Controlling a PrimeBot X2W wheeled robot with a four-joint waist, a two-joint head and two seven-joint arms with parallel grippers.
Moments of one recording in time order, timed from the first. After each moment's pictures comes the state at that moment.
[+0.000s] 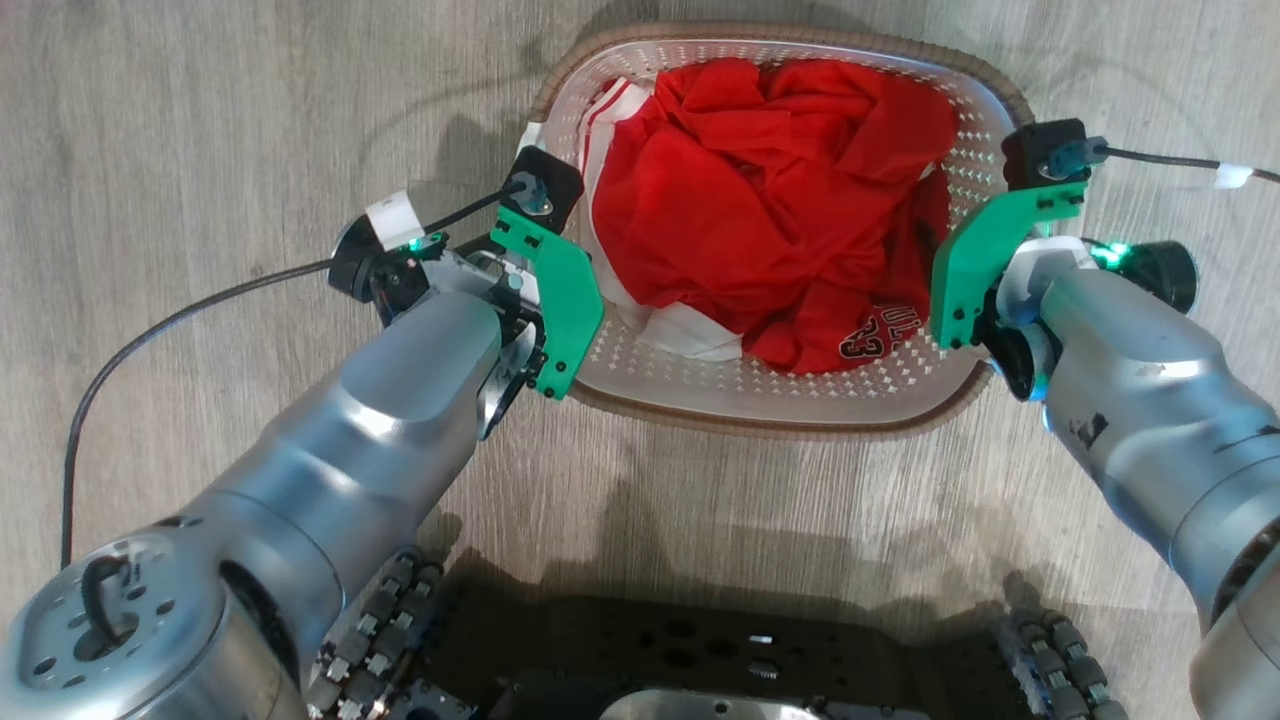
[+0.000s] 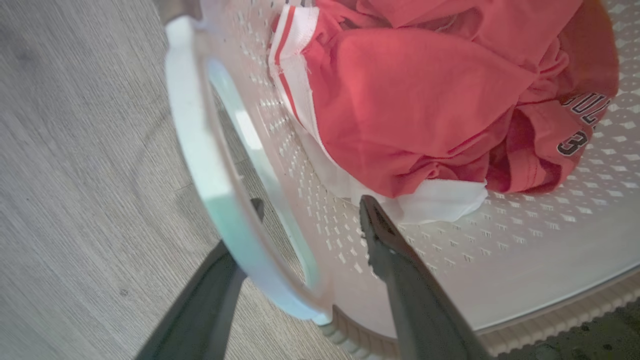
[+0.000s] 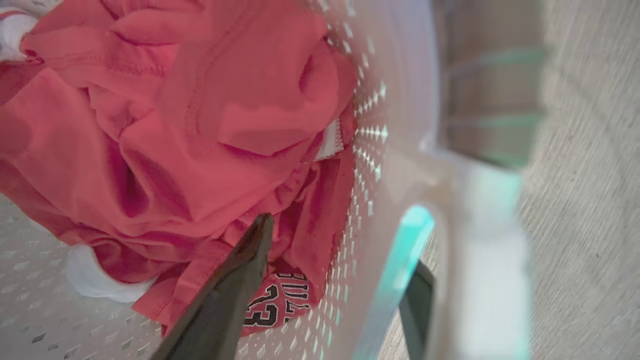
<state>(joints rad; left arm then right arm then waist) -1.04 0.04 -1.29 1.01 -0.89 0.05 0.10 -1.08 -0.19 1.22 1.22 1.21 0.12 -0.05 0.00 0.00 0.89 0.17</state>
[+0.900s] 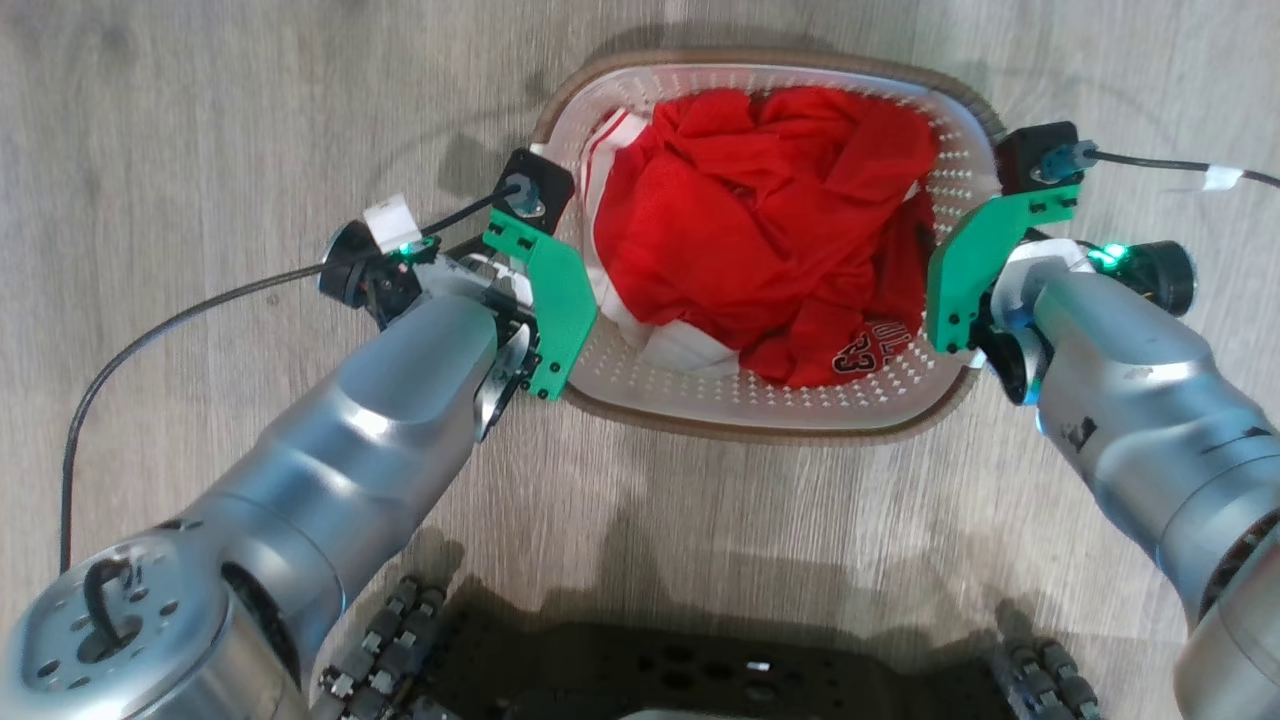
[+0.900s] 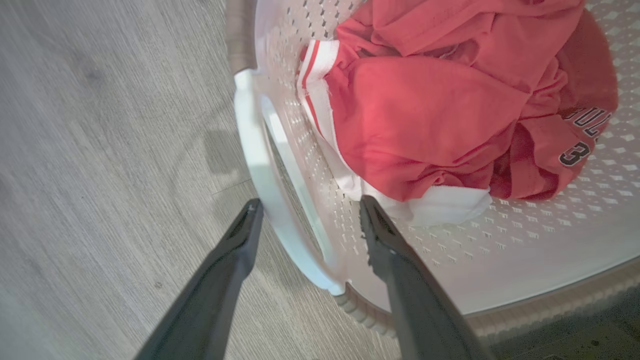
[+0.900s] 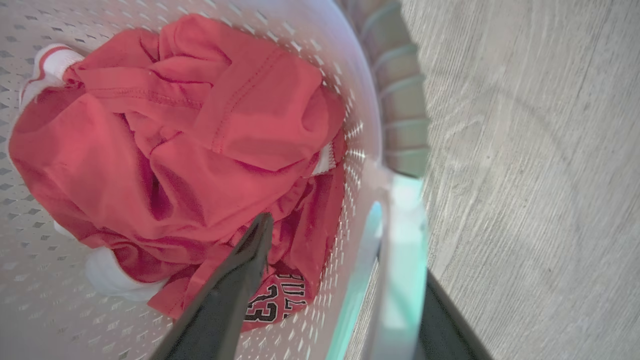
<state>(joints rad) -1.04 0.04 -1.29 1.03 -0.89 0.09 0.10 -1.08 -0.17 1.23 1.26 1.20 0.12 -0.06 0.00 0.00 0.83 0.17</state>
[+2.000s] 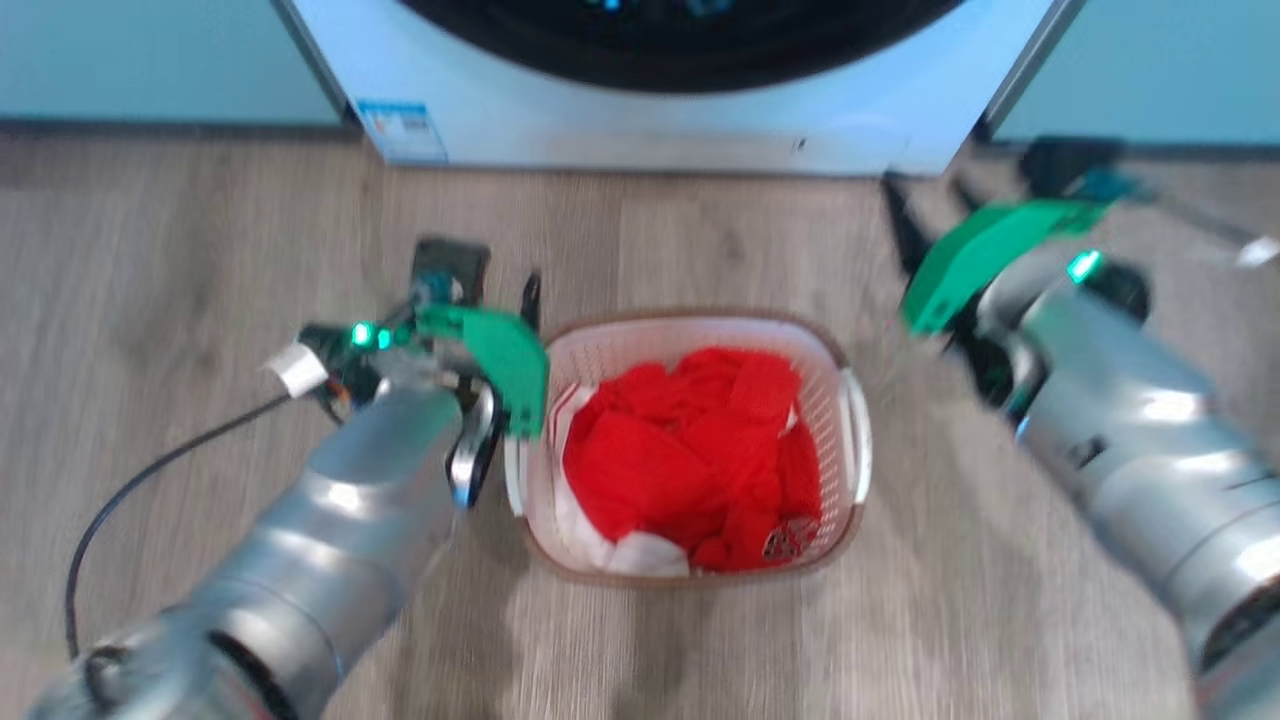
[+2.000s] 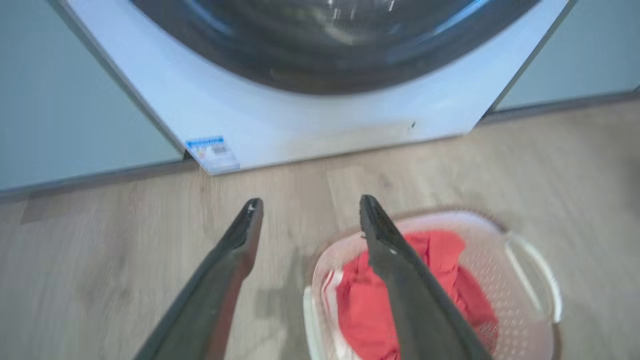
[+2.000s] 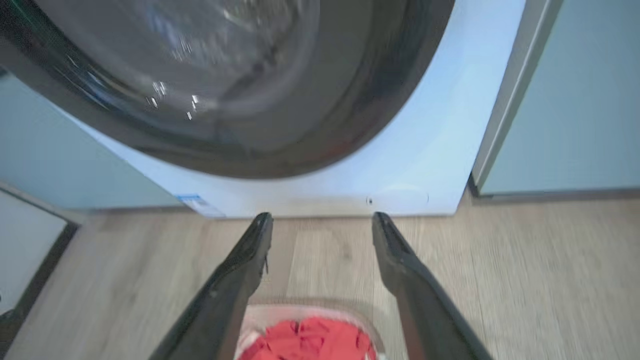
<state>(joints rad) -0.88 0.04 -1.16 1.12 -0.96 0.13 -0.25 -0.96 -0.19 0.95 1.04 1.19 0.12 -0.25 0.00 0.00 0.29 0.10</state>
